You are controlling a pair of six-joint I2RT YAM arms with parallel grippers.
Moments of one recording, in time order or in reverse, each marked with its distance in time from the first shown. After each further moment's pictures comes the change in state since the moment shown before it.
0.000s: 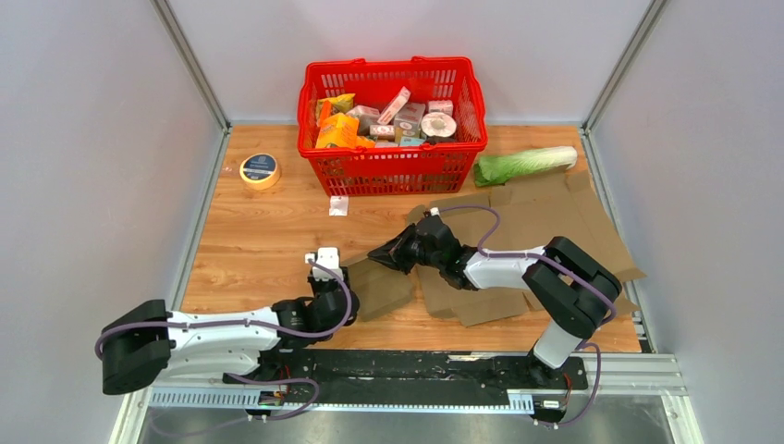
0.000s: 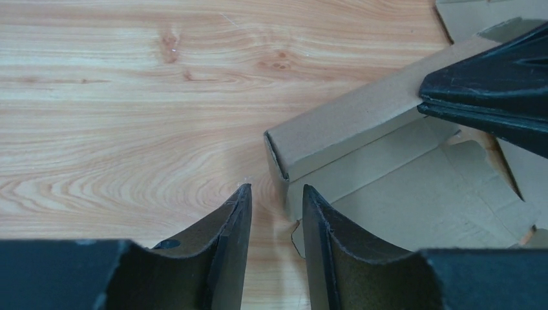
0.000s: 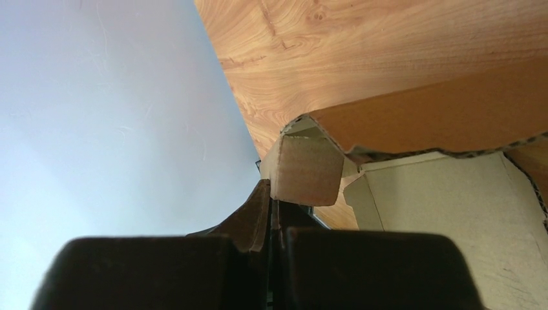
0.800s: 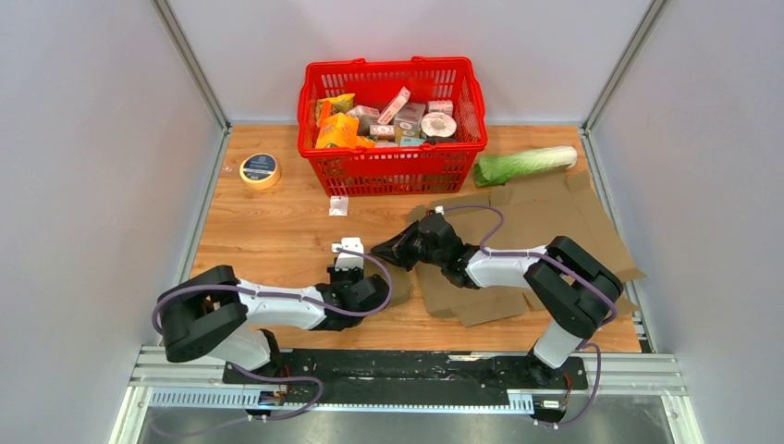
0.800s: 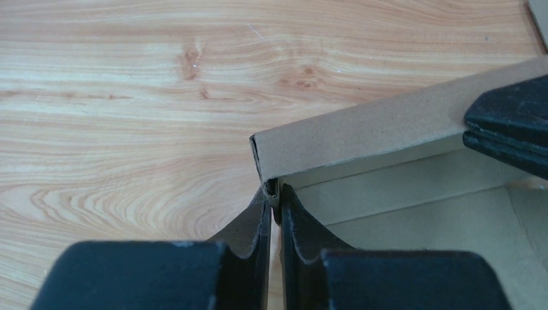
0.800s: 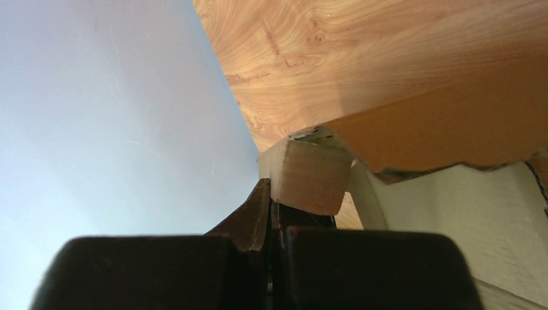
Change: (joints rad) left arm 0.052 0.420 0.201 -0.026 -0.081 -0.055; right arm -0.010 -0.005 0.000 0.001 0.018 0.025
